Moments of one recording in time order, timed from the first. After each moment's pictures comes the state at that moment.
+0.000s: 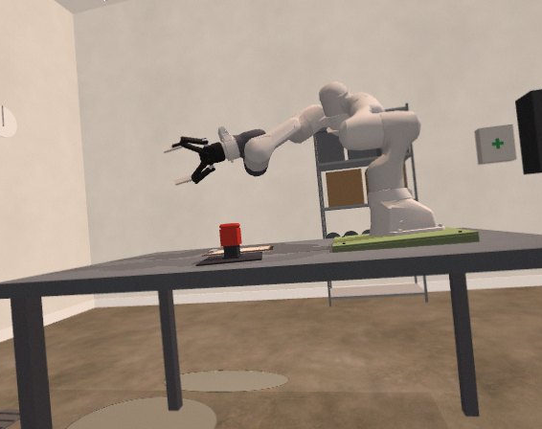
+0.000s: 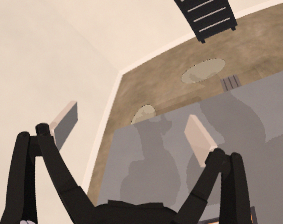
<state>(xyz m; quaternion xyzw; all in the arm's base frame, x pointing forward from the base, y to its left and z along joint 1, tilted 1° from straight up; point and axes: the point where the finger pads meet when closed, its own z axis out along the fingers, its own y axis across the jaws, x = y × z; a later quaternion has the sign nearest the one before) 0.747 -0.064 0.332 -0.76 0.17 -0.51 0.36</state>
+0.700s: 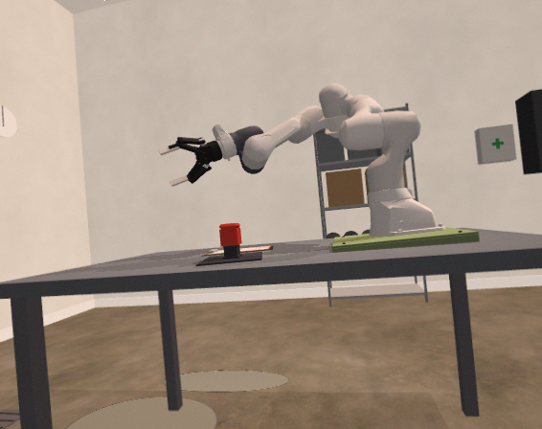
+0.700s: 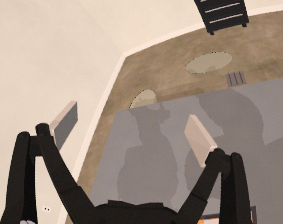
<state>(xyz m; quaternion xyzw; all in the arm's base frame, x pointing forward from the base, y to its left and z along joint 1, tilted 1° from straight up) 0.742 -0.020 0.320 -0.80 0.11 -0.49 0.34</state>
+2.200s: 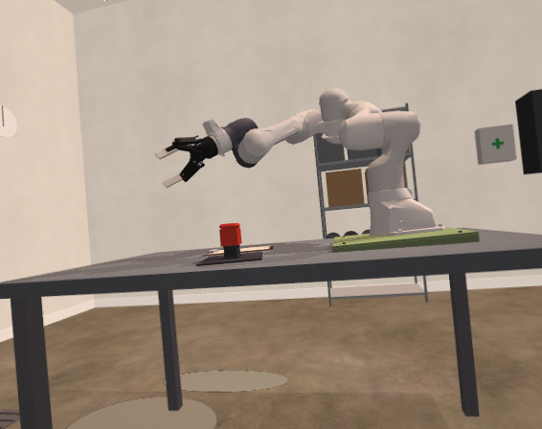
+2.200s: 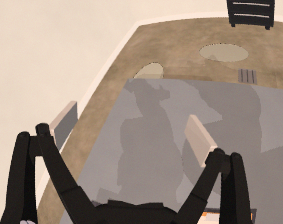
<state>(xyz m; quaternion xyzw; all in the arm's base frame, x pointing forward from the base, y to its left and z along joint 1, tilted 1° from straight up) 0.720 0.061 0.299 -0.84 -0.01 -0.44 0.32</state>
